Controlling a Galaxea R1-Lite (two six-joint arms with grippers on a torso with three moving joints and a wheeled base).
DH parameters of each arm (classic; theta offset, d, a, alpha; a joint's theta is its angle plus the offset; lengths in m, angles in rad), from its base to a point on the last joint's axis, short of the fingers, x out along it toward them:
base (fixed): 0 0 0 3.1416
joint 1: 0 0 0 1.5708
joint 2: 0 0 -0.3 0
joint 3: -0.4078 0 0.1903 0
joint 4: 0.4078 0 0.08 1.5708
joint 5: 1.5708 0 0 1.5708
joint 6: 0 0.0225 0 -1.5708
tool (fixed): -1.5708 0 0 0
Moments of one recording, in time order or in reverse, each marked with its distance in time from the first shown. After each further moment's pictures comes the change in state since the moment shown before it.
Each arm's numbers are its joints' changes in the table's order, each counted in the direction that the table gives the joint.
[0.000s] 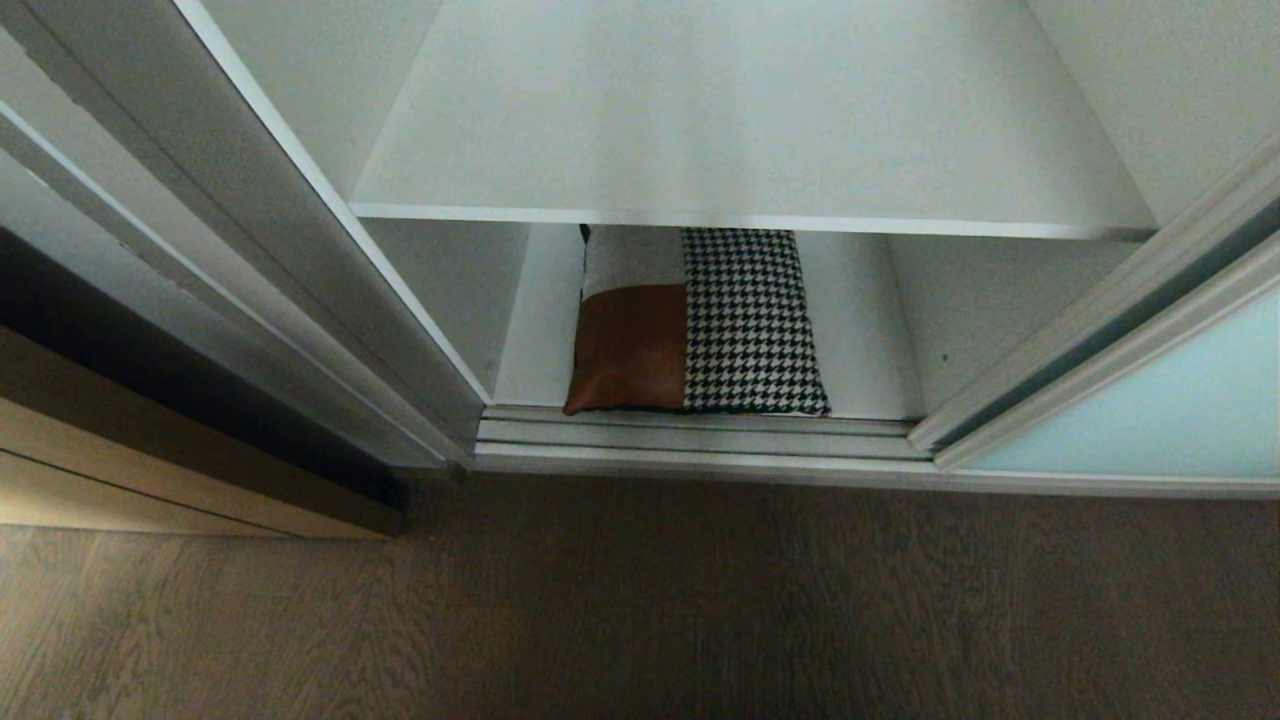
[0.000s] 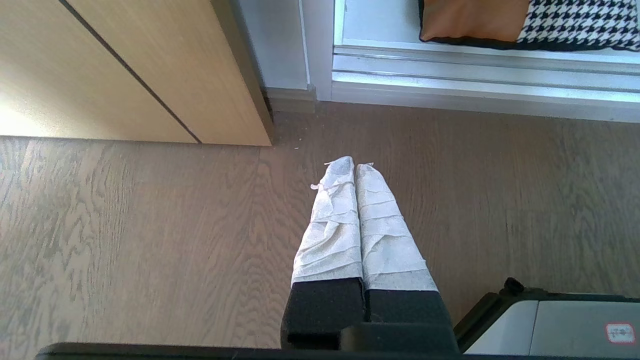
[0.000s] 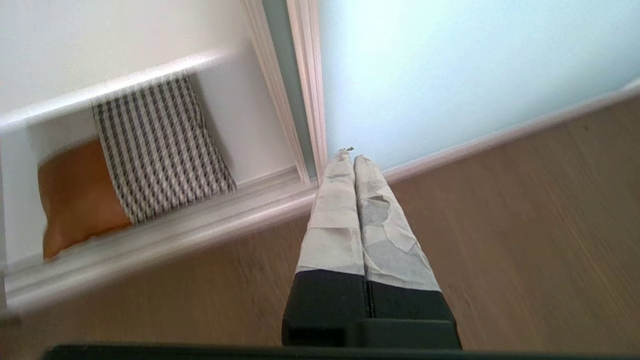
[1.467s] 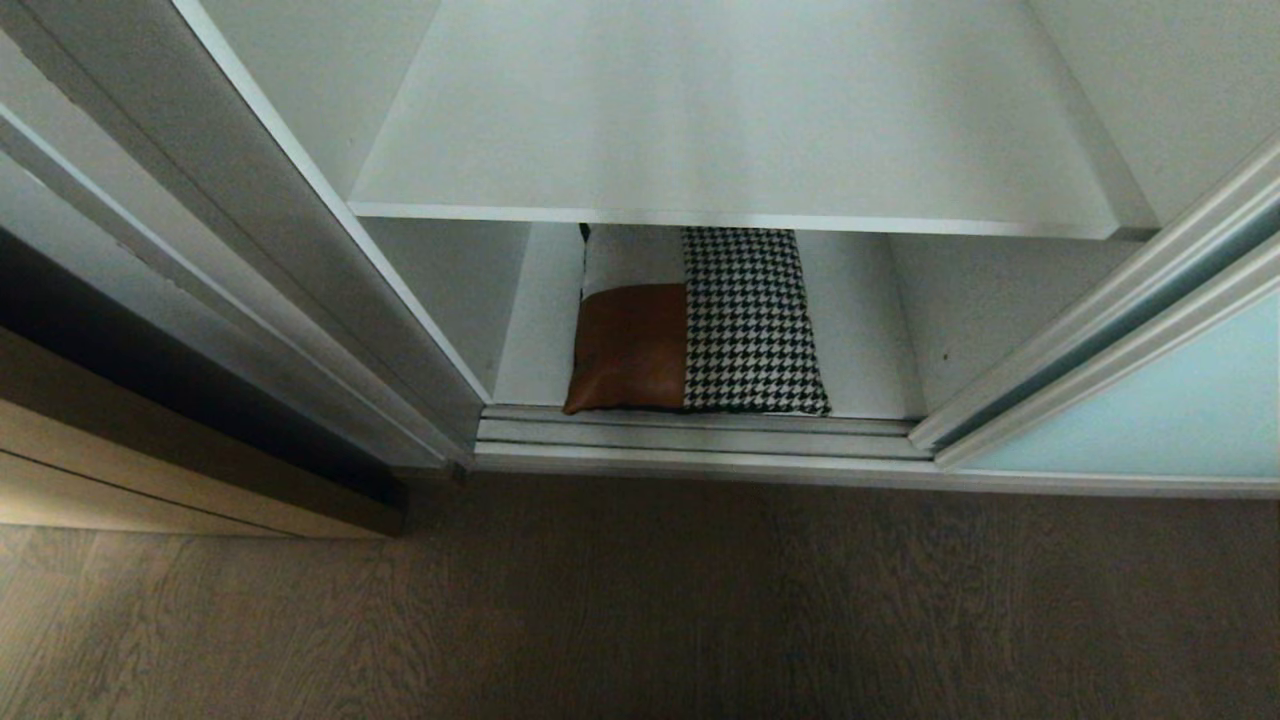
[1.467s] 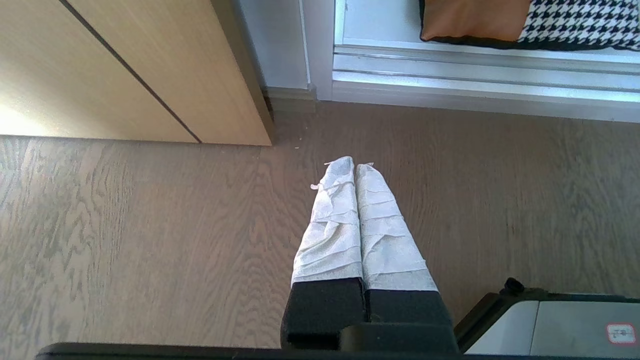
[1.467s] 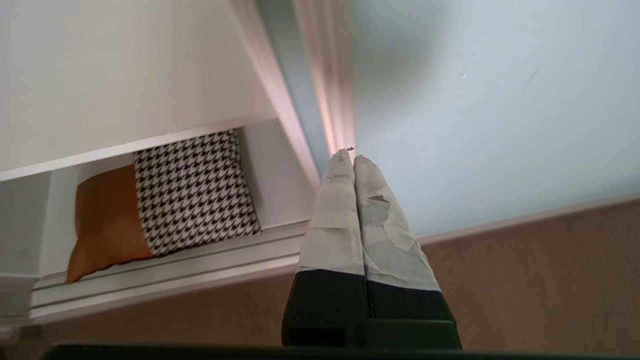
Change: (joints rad) left arm 0.000 0.000 0.000 0.000 0.000 0.000; right arm 0.586 0.306 0.042 -0.444 0.735 -0.011
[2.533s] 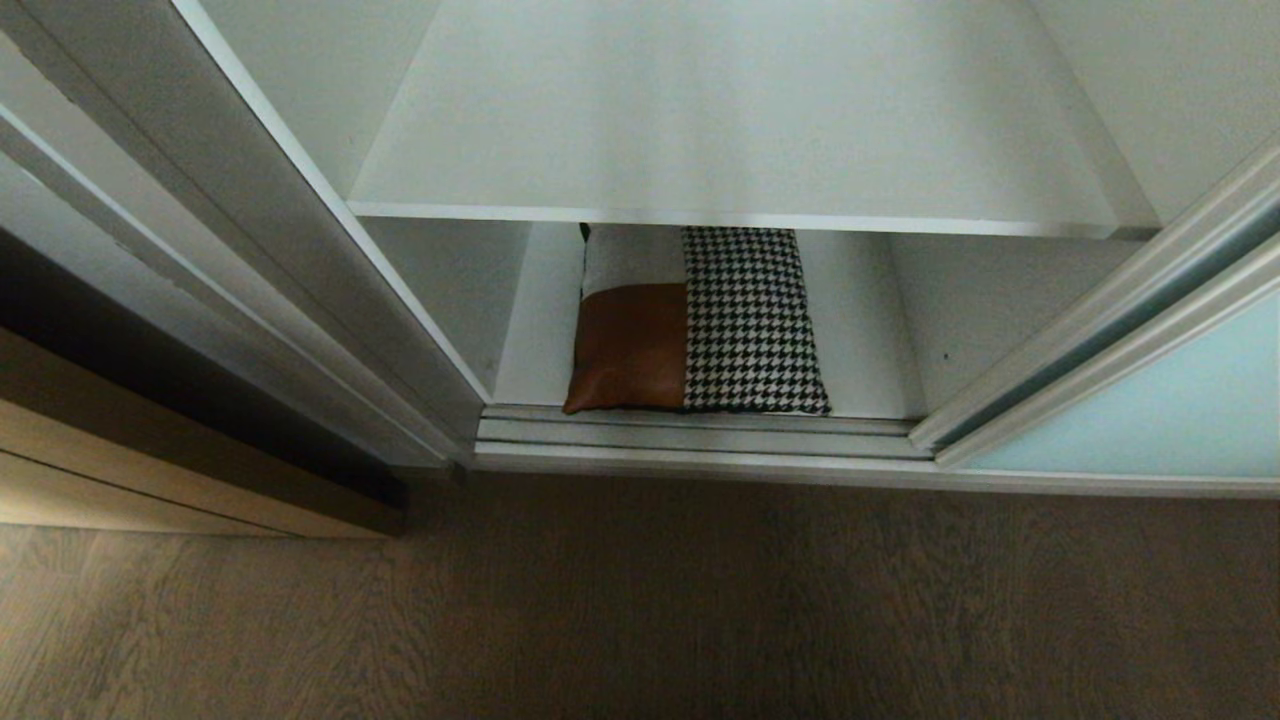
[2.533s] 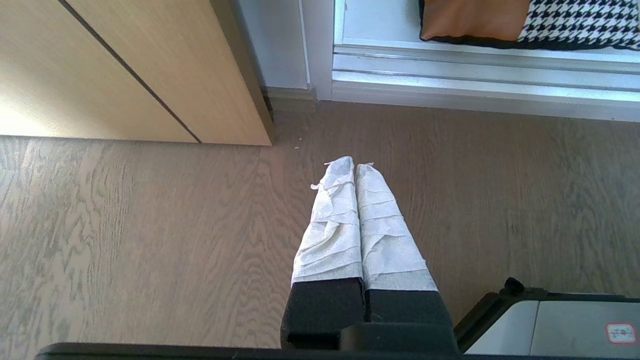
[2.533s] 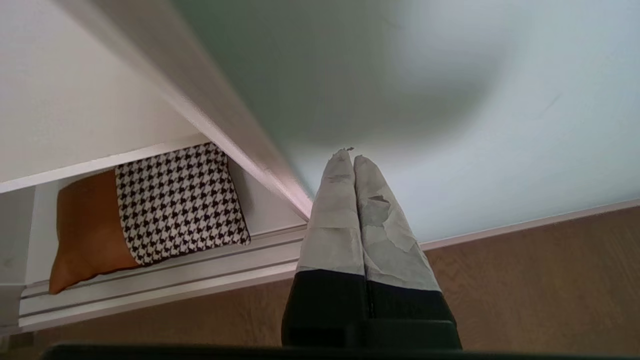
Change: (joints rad) left arm 0.000 0.000 0.000 0.000 0.000 0.000; right arm 0.009 0.229 -0.067 -0.111 0.040 0.011
